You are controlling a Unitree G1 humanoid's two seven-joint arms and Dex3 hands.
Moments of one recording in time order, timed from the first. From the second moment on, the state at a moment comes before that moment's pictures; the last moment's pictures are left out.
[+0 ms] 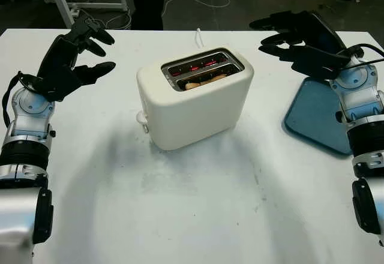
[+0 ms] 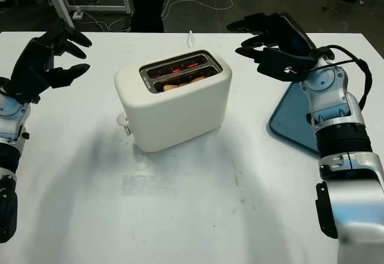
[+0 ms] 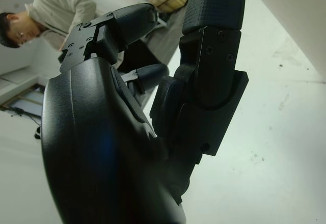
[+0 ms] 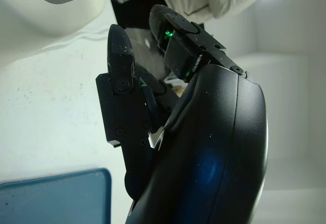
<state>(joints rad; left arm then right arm) -0.76 0.58 0.09 0.86 0.05 -0.61 -0.34 -0.85 -0.58 0.07 0.66 -0.26 -0.32 0.30</state>
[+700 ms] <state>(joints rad) -0.76 0.58 0.09 0.86 0.05 -0.61 -0.33 -0.85 -0.58 0.07 0.66 -0.26 -0.32 0.30</state>
